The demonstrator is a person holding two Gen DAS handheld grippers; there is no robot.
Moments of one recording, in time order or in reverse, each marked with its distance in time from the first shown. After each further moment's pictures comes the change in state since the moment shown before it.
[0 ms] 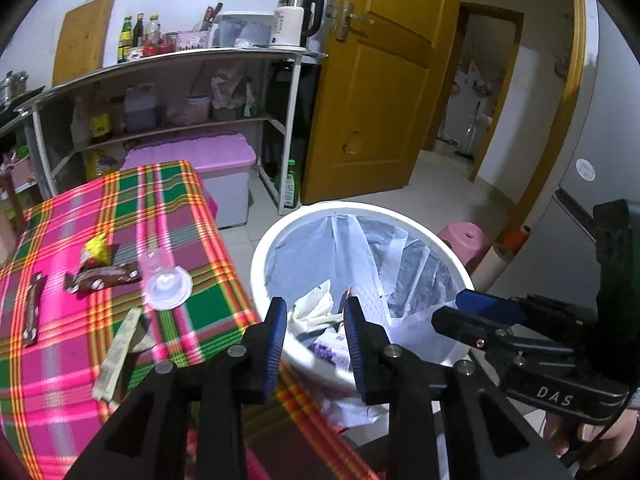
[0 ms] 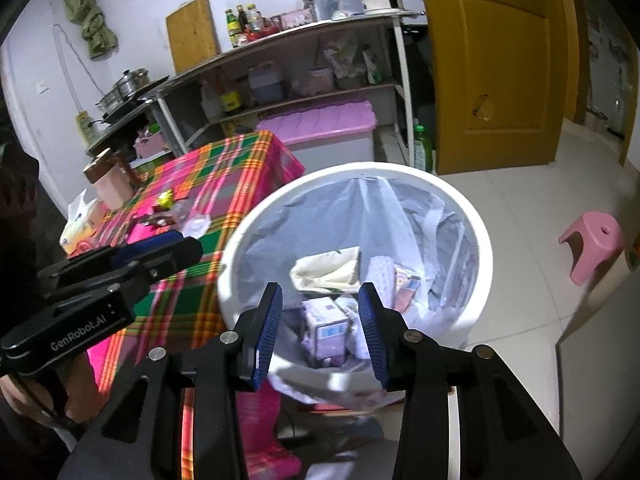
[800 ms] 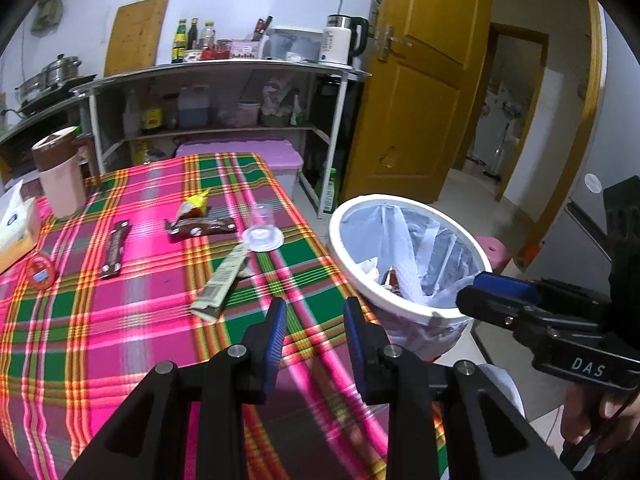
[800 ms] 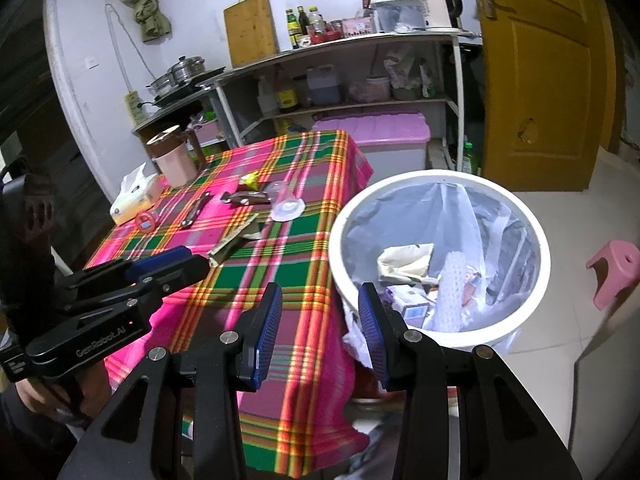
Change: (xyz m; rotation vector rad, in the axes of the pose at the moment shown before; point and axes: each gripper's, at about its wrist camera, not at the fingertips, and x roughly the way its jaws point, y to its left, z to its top) left arm -0.086 0.045 -0.054 -0.080 -0.056 0.104; right arm -0.026 0.070 -0.025 -0.111 -0.015 0.113
